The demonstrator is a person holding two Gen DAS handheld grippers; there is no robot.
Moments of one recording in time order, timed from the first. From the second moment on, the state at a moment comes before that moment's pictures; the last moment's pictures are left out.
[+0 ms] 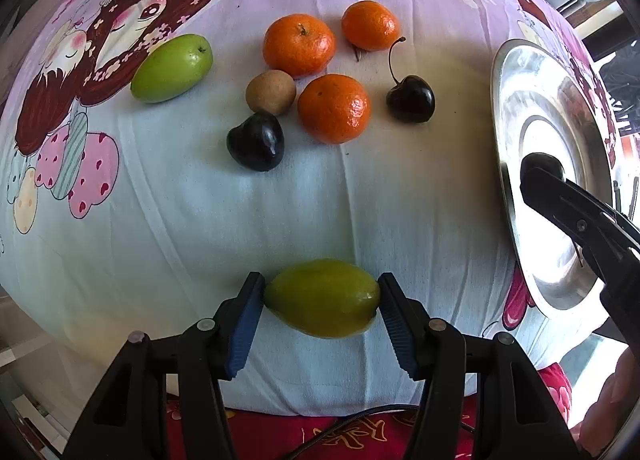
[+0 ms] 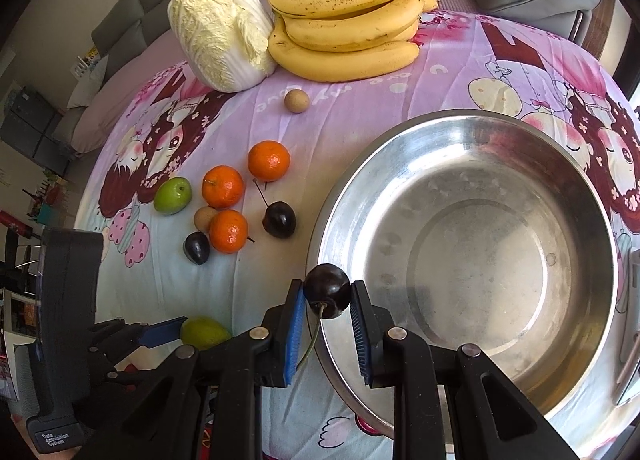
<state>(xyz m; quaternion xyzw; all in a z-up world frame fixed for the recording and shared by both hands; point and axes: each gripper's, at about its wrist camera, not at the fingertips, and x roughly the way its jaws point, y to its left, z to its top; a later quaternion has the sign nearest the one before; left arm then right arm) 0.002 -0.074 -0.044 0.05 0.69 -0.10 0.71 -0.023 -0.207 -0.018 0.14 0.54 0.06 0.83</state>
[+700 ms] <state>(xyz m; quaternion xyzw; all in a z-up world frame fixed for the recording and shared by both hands) 0.037 -0.094 0.011 0.01 0.65 -0.09 0.75 -0.024 -0.234 -0.006 0.17 0.51 0.04 0.84</state>
